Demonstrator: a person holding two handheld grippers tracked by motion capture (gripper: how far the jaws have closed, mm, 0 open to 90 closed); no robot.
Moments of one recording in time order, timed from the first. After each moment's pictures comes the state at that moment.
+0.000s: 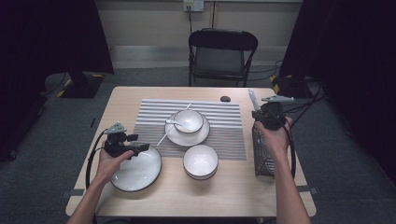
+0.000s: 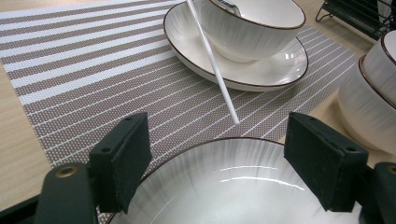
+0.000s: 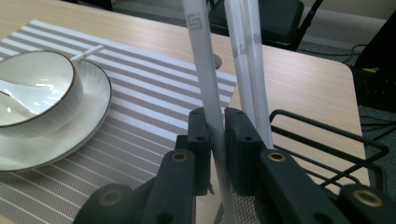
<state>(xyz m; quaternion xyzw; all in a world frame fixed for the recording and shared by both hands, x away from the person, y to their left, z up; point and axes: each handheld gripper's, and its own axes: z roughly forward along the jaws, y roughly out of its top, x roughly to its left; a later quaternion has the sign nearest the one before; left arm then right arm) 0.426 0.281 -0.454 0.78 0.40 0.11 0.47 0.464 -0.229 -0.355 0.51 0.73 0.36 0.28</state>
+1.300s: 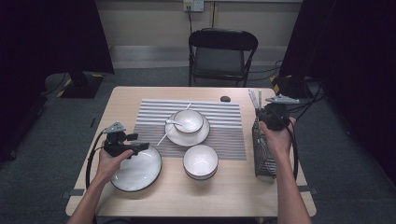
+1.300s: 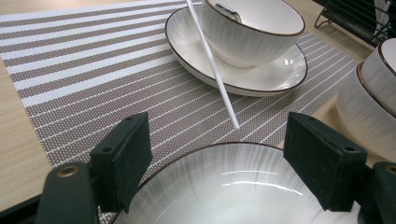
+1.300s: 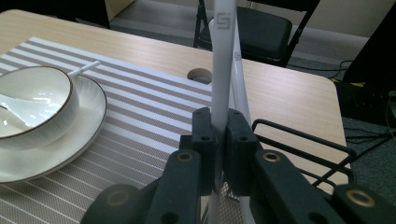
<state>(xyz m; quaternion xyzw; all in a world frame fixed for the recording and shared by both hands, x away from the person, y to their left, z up) 0.426 0.282 -0.453 0.78 0.40 0.11 0.48 0.457 -0.236 -0.351 0.51 0.71 0.38 0.30</state>
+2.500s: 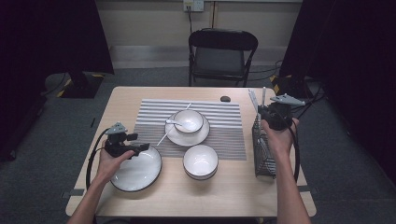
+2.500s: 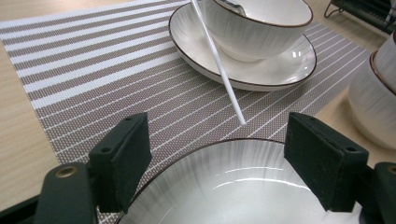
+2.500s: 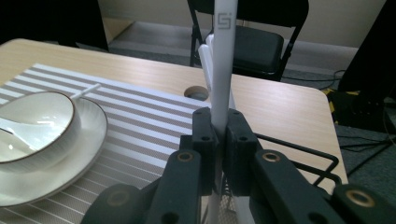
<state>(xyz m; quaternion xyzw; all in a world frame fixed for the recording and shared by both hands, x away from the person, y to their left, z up) 0.425 0.278 -0.453 0.79 0.39 0.13 0.46 0.450 -0.239 -0.345 0.51 0.68 0.41 0.31</state>
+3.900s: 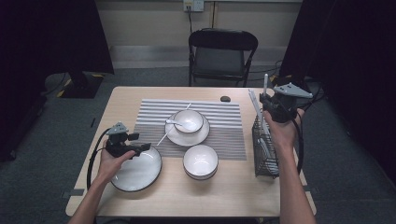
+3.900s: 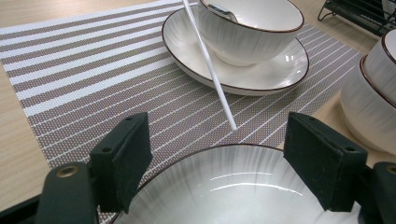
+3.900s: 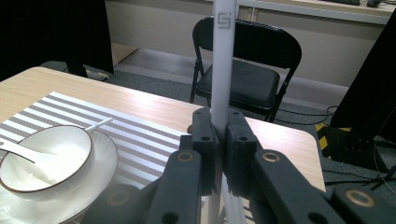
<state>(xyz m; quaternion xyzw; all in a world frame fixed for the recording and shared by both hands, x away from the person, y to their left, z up) 0.424 0.274 -0.450 0.79 0.38 0.13 0.47 0.441 -0.231 -0.302 0.47 0.68 0.44 0.35</state>
